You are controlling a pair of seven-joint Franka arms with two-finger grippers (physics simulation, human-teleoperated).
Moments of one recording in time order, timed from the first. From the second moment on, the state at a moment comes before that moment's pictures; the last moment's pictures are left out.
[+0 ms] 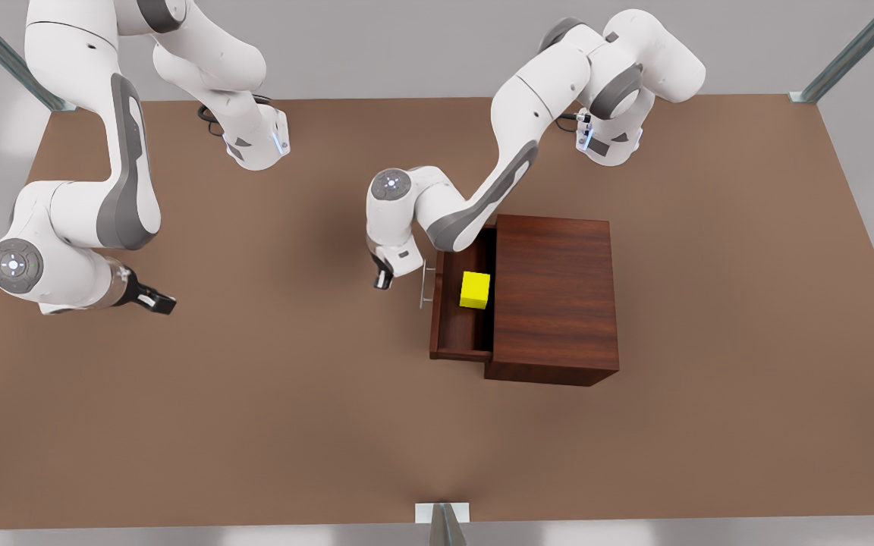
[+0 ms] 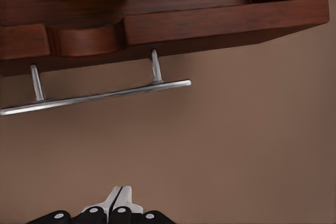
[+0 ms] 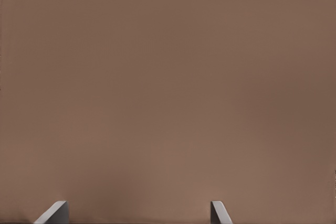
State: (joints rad) left arm -0.86 0.82 -0.11 -1.21 0.19 2.21 -2.36; right arm -0.12 0.23 0.10 -1.65 -0.08 1.64 0.47
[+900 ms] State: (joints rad) left arm -0.69 0.77 -0.08 -1.21 0.18 1.83 -2.40; right arm -0.12 0.23 0.11 -1.65 -0.08 1.64 0.18
